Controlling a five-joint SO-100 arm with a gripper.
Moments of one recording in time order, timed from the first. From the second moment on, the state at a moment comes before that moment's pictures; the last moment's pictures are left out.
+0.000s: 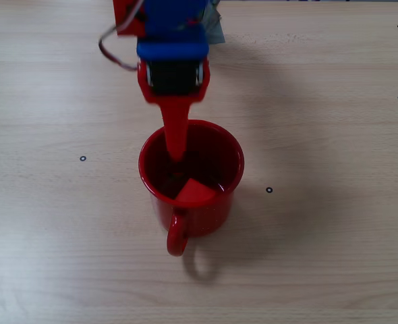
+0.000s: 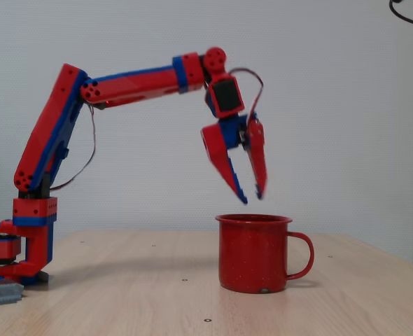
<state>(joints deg) -4.8 67.9 51.5 86.0 3.2</state>
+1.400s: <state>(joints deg) -6.2 177.3 177.0 51.5 -2.7</state>
